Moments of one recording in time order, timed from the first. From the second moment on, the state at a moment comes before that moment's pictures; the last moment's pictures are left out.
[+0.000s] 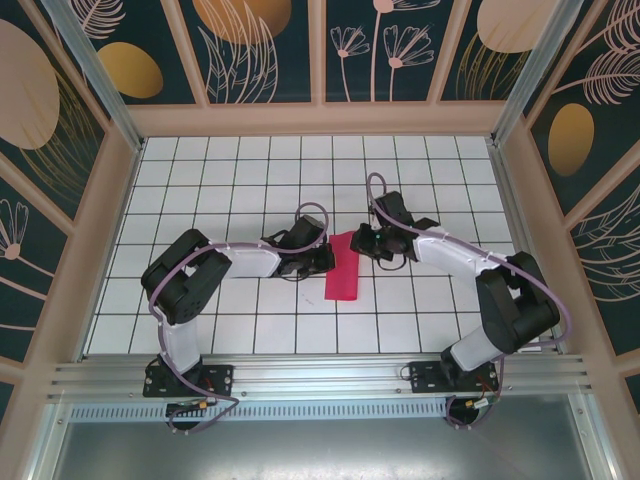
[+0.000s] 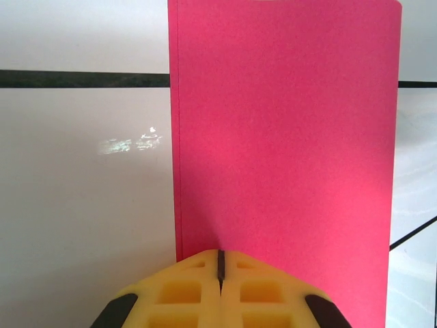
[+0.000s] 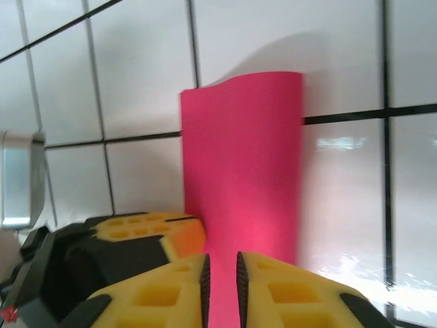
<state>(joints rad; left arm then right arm) -0.77 1.90 0.97 0.02 0.21 -0.86 0.52 1.53 0.89 -0.33 -0.29 0.73</state>
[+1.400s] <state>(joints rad) -0.77 1.91 0.99 0.02 0.21 -0.85 0.45 1.53 0.60 -0.09 -0.59 0.74</state>
